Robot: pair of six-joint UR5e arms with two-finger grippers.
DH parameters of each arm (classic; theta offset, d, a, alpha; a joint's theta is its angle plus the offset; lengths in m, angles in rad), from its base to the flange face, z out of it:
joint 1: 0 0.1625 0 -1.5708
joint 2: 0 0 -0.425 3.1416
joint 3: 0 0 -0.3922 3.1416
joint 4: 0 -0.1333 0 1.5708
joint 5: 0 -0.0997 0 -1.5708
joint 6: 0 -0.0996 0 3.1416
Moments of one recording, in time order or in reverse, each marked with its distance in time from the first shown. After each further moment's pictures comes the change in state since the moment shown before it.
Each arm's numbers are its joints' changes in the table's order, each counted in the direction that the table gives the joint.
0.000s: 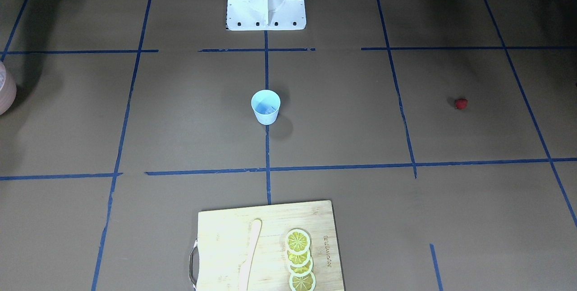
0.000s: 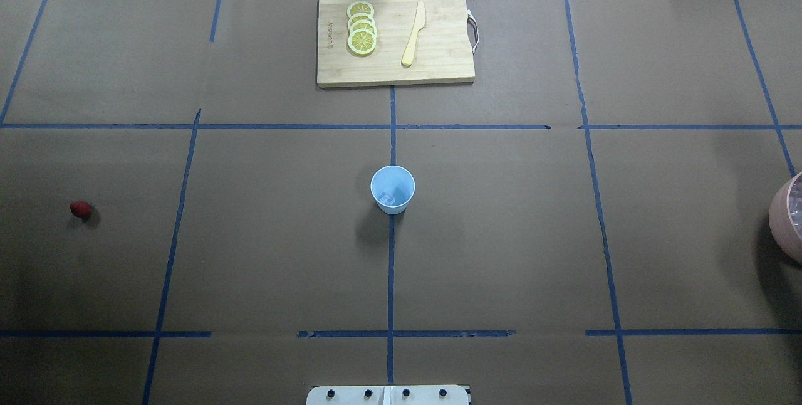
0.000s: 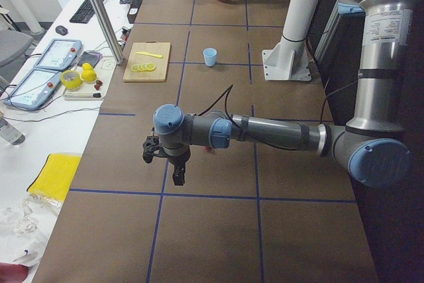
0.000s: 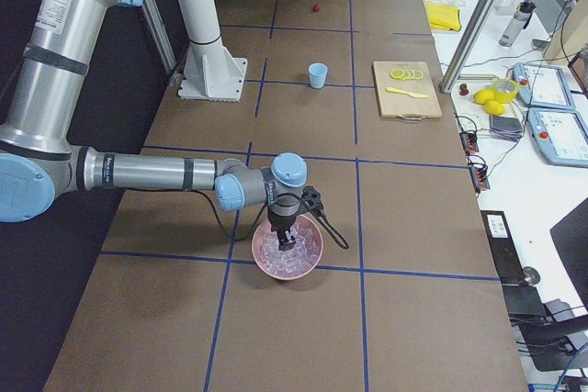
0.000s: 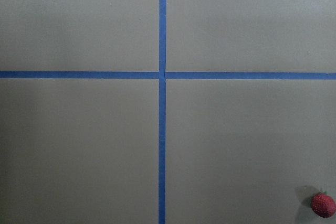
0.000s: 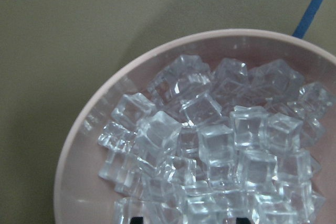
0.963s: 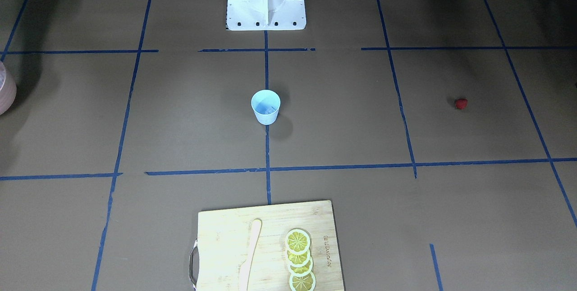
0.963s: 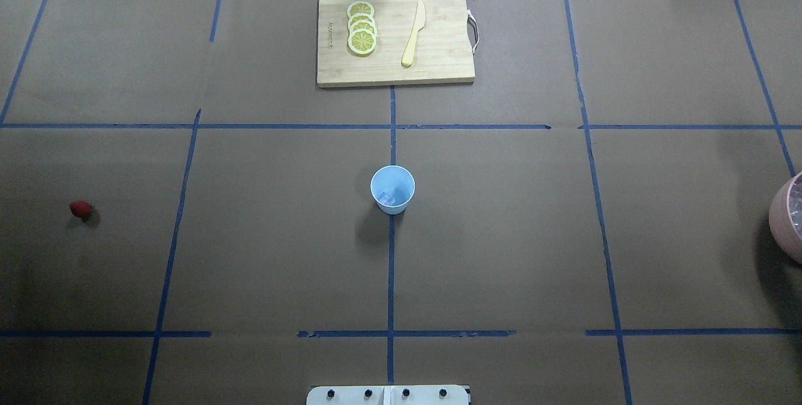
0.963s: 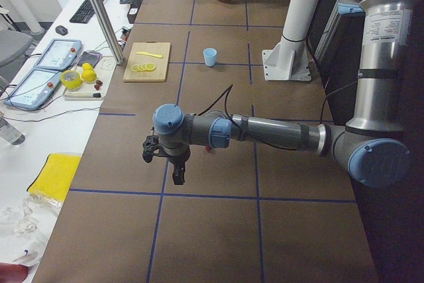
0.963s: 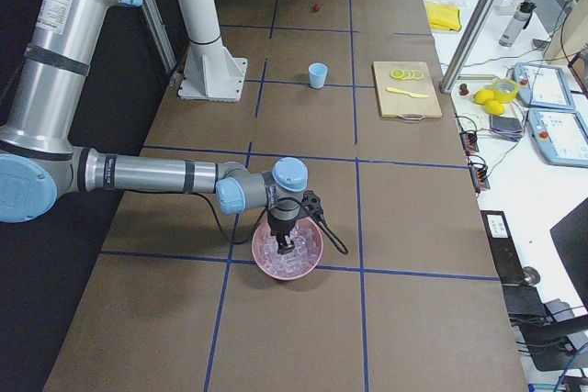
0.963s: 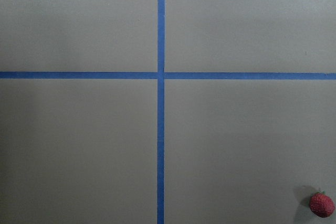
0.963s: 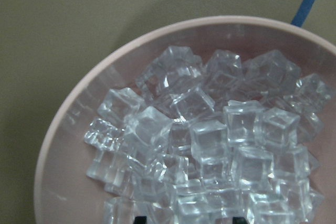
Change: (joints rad) left arm 0.000 0.001 -0.001 0.000 0.004 0.000; right arm -0.002 -0.006 -0.021 0.000 0.002 -0.001
